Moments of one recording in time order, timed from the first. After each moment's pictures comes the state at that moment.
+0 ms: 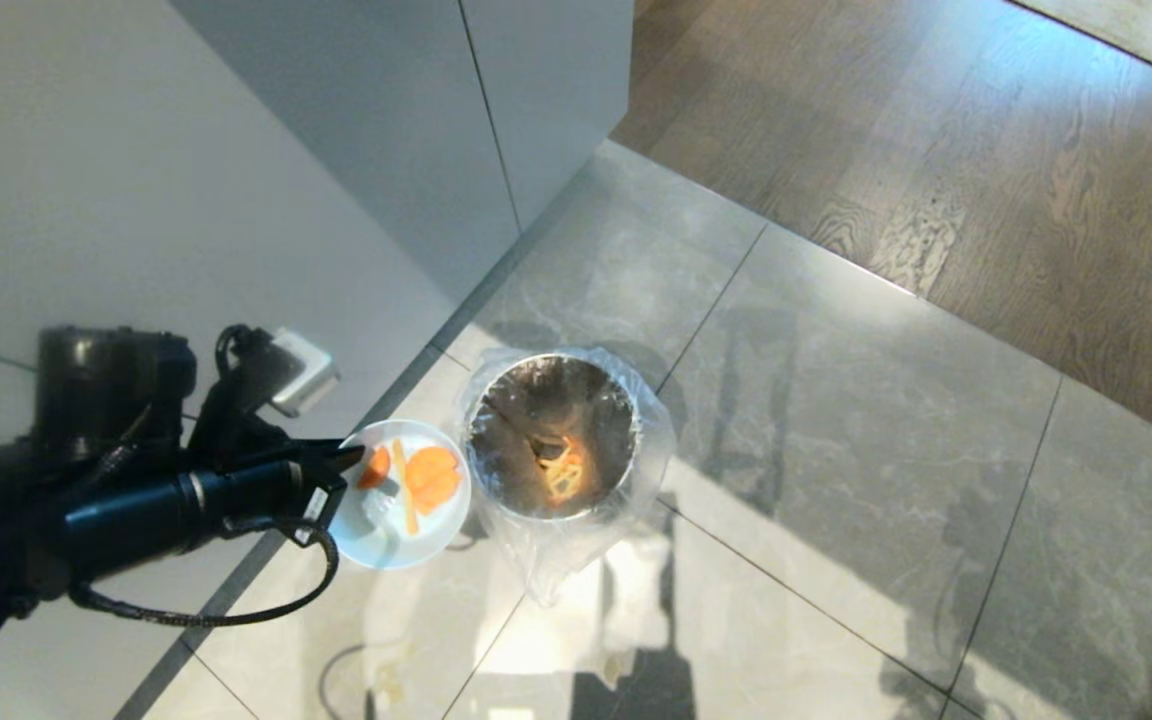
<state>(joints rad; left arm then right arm) -0.26 1.52 -0.63 -0.39 -0.06 0.37 0.00 0.00 0.00 -0.01 -0.06 0.10</state>
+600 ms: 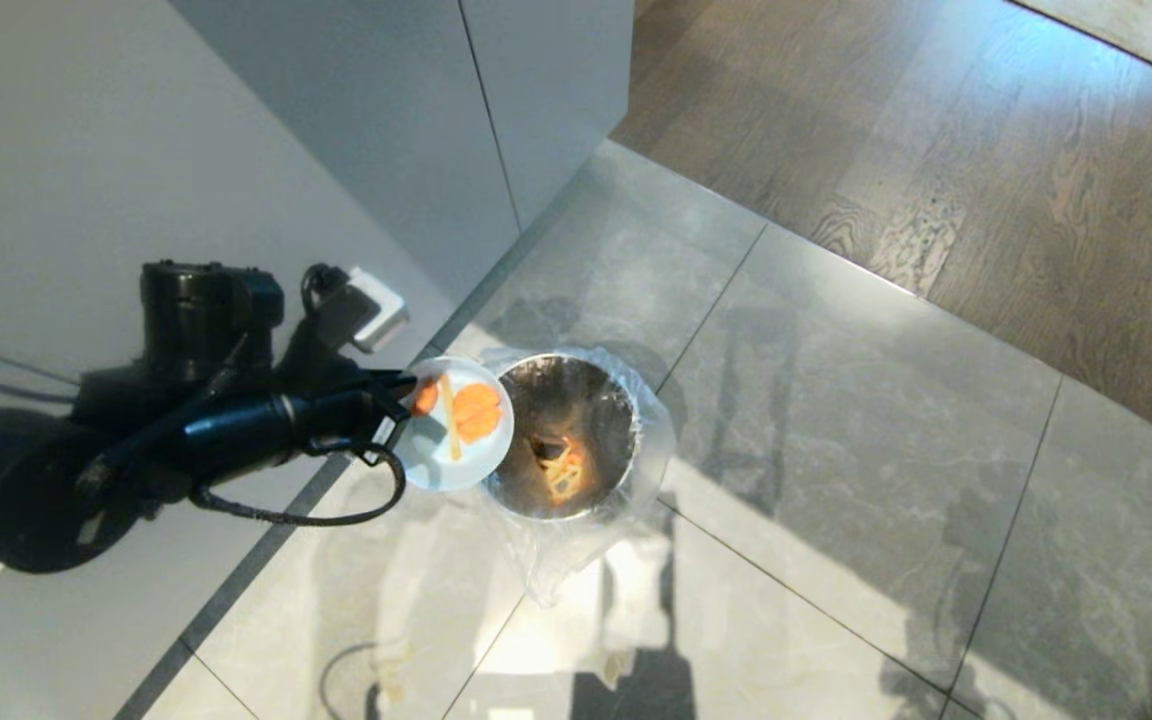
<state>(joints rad) -0.33 1.67 -0.84 -0.45 -0.02 0.45 0.00 0.00 0.00 -0.01 -0.06 0.11</state>
